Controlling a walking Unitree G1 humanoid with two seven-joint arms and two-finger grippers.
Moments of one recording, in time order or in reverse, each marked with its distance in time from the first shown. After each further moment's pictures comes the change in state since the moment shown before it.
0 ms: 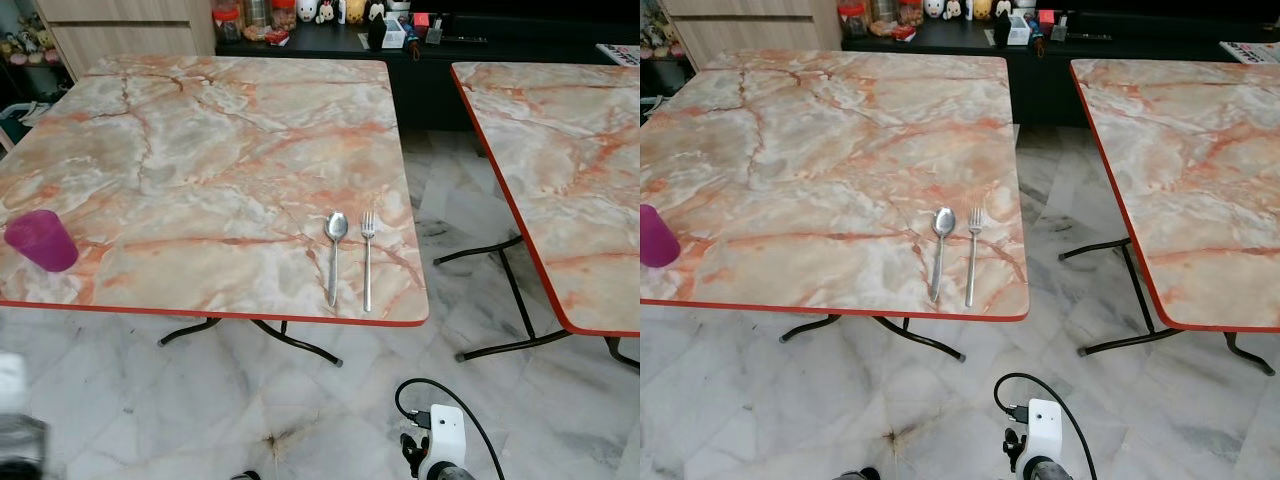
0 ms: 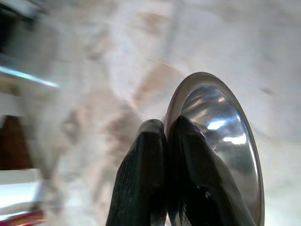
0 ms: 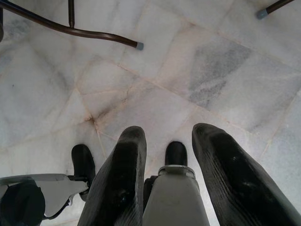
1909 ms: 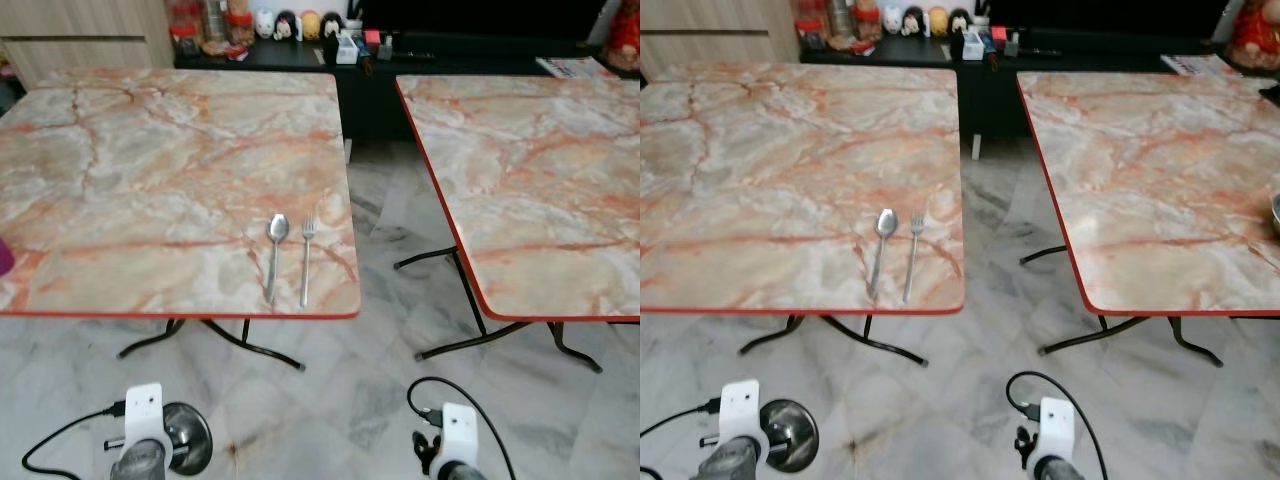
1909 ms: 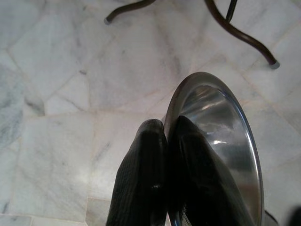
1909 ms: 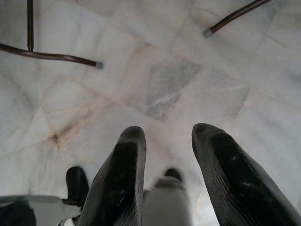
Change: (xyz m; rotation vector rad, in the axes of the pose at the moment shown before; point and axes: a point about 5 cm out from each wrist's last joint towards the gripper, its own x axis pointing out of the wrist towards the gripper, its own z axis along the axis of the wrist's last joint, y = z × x) left arm -0.054 -0.109 -0.038 -0.103 -0.004 -0.498; right arm 0.000 -0.010 0.006 -0.012 -0.025 -0.032
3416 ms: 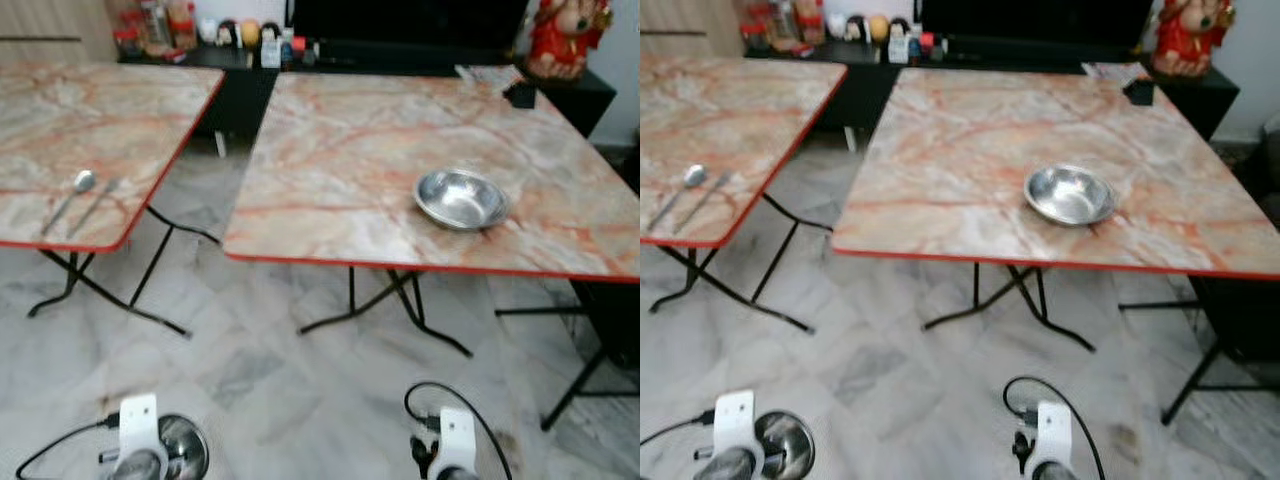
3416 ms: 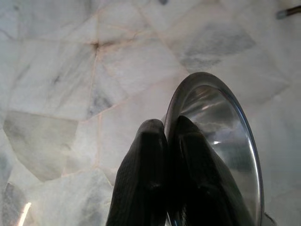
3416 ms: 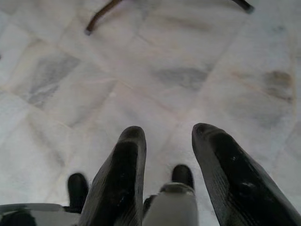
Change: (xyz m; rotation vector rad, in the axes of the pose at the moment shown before) left arm -0.003 0.001 -0.011 -0.012 0.031 -0.001; right arm -0.003 -0.006 -0.010 0.015 0.019 -0.023
